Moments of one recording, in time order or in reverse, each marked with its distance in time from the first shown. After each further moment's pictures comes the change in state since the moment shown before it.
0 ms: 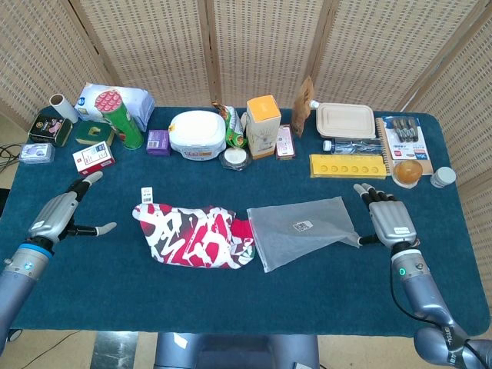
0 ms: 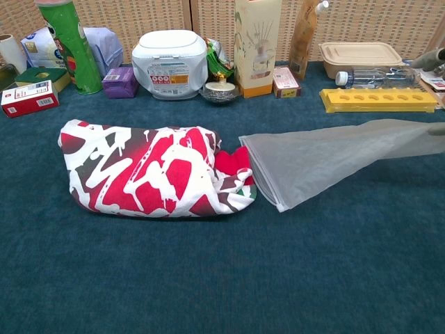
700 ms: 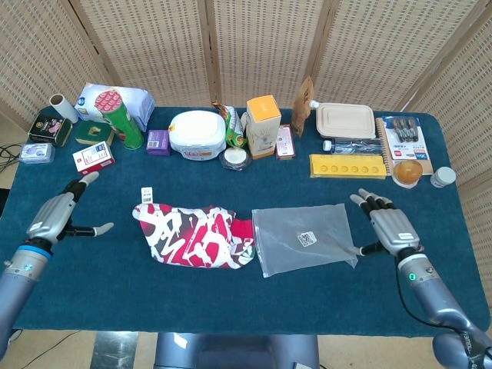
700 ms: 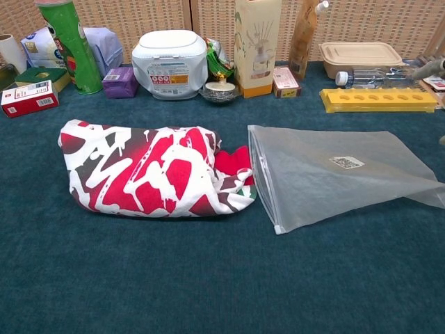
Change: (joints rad) left arm 0.022 -0.030 0.006 0.011 -0.004 0.047 0.030; right arm -0.027 0.080 -0.007 -0.005 -0.121 -0.099 0.238
